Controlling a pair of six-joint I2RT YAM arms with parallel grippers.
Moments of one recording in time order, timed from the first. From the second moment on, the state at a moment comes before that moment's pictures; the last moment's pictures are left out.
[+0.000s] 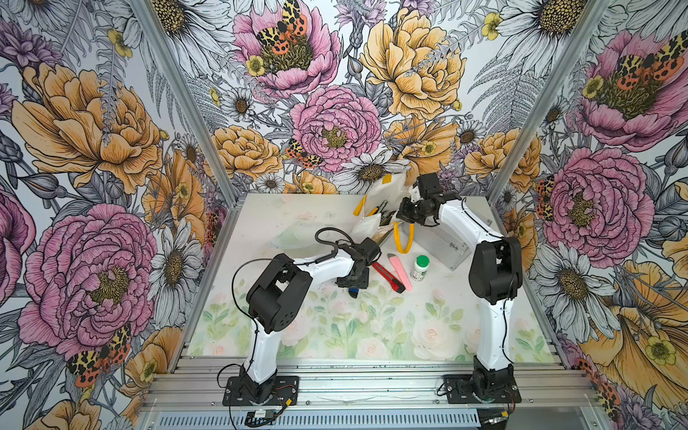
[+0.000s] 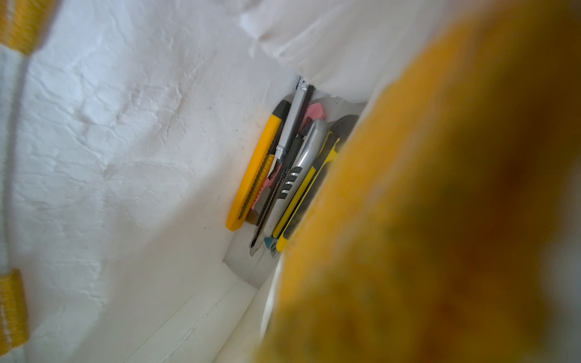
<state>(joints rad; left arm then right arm) -0.74 1.99 1.36 -0.76 -0.17 -0.64 0.21 2.14 1.91 -0.70 -0.35 0.54</state>
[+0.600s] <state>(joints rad) -0.73 1.50 1.53 -0.81 -0.13 -0.48 0.21 2.14 1.91 -0.70 -0.35 0.56</state>
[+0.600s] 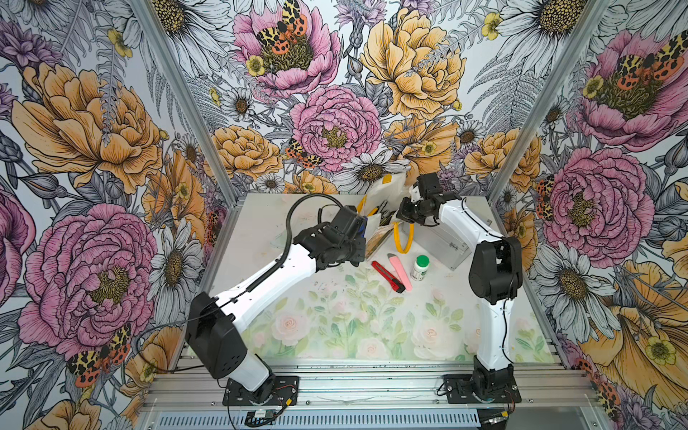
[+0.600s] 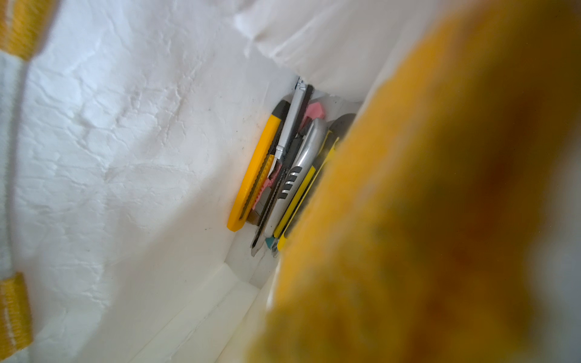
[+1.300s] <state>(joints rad) -0.68 2.11 2.24 -0.64 -0.14 -0.16 0.25 2.09 1.86 -0.69 -0.29 0.57</state>
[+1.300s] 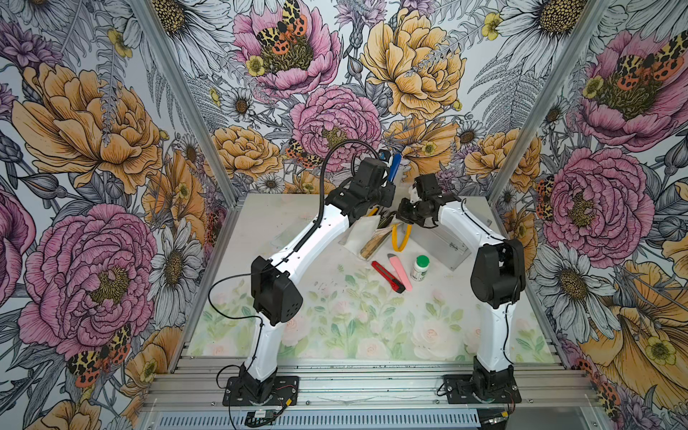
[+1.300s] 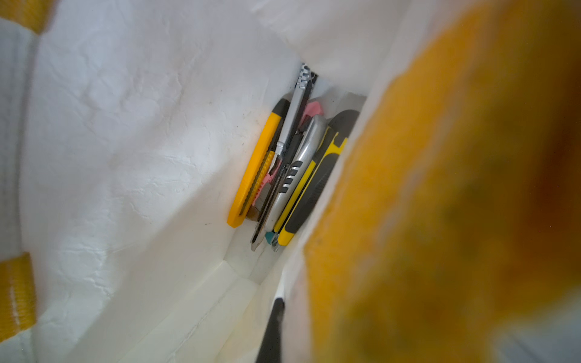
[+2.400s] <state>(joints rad) -0.54 2.29 2.31 -0.68 -0.17 -0.14 0.25 2.07 1.83 -0.69 -0.27 0.57</state>
